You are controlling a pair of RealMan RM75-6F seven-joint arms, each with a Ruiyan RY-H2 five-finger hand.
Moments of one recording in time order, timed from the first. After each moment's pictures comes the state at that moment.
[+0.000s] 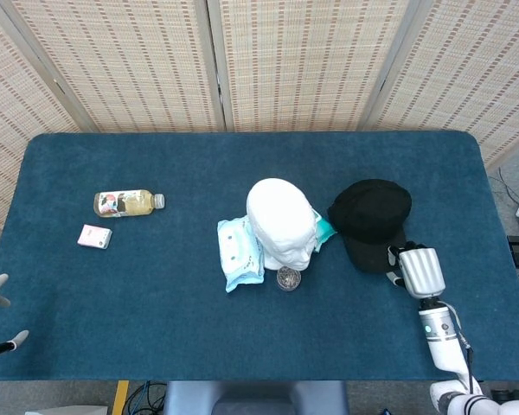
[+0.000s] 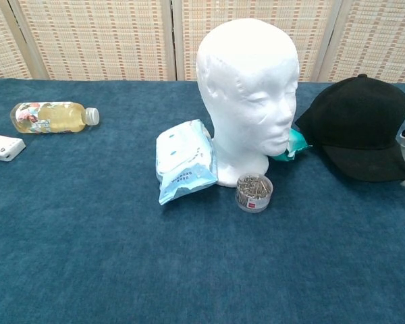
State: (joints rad) left arm 0.00 -1.06 -0.07 -1.77 1.33 1.53 0.17; right arm 0.34 -1.78 0.12 -0.70 -1.52 1.40 0.08
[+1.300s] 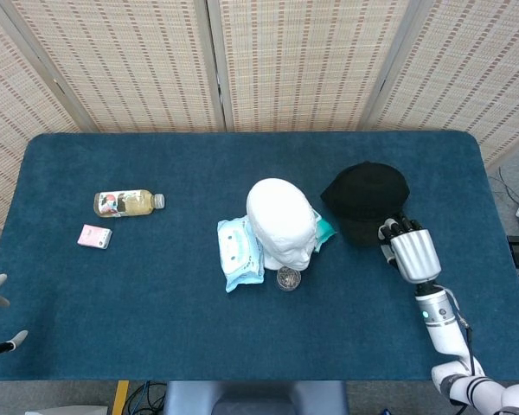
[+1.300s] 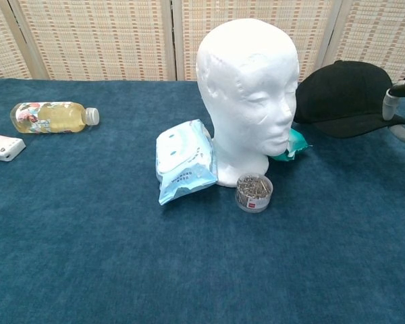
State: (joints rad) left arm 0.01 -1.06 -0.07 -1.77 1.33 1.53 0.17; right arm 0.43 -1.72 0.12 -0.73 -1.56 1.48 0.02
